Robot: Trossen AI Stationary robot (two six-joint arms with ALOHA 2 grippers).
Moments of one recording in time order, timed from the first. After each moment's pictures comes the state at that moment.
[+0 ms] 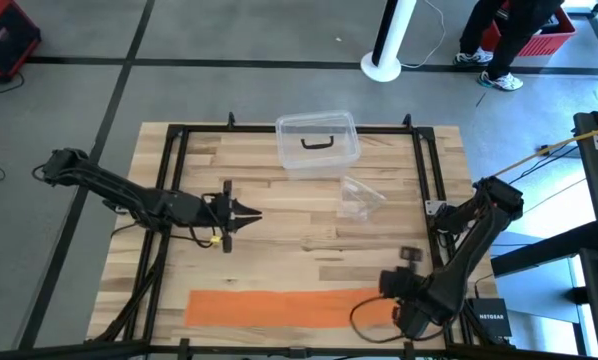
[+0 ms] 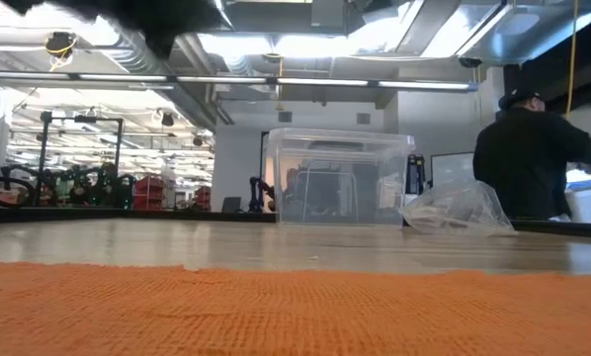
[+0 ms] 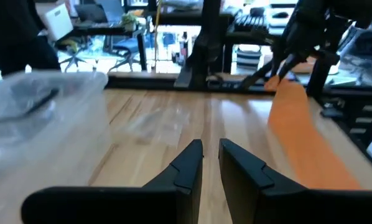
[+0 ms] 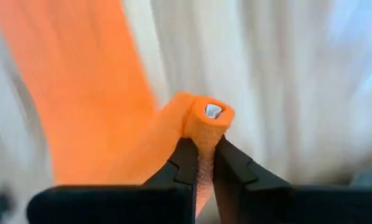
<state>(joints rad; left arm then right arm) -0.31 0.96 0.52 0.29 -0.43 -0.06 0.94 1.67 1.35 -1.32 0.37 1.03</state>
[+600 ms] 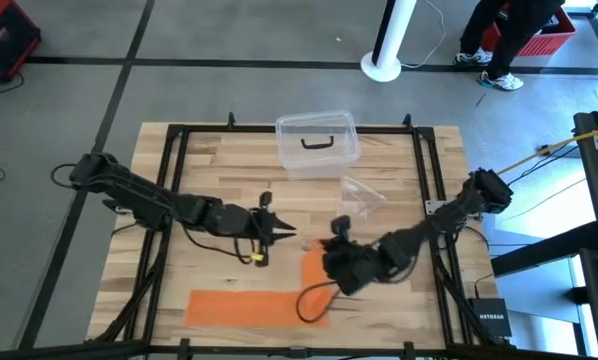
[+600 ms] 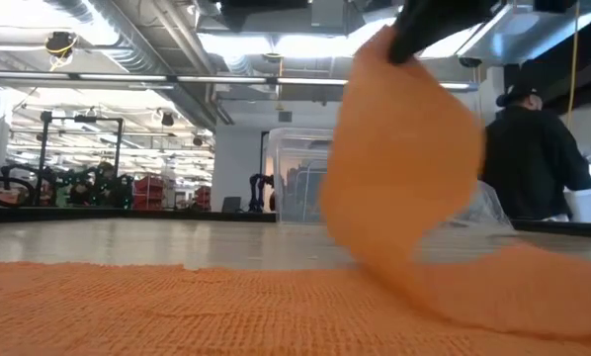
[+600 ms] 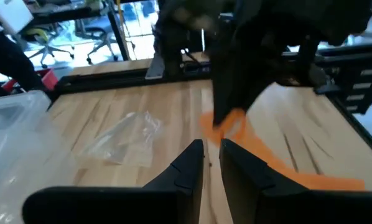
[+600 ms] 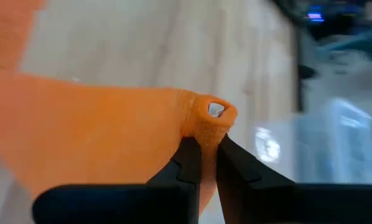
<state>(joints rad) -0.30 1.40 0.94 0.13 -0.34 0.02 0.54 1.67 1.29 -0.65 0.66 -0.05</state>
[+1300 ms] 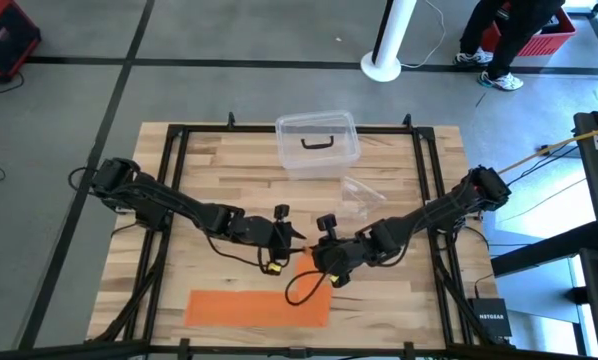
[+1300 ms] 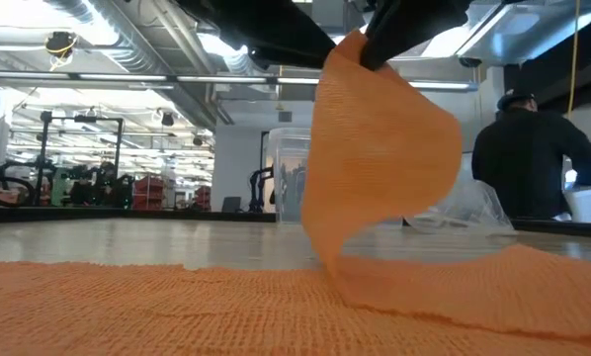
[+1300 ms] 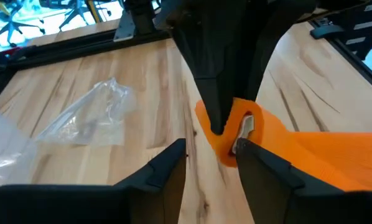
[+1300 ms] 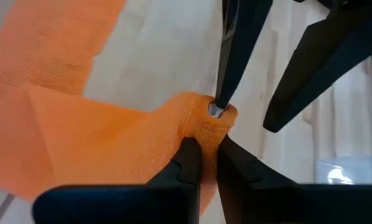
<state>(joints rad) -0.28 1.59 1.00 0.13 -0.26 0.06 0.43 1.67 1.26 -0.50 0.39 -0.11</state>
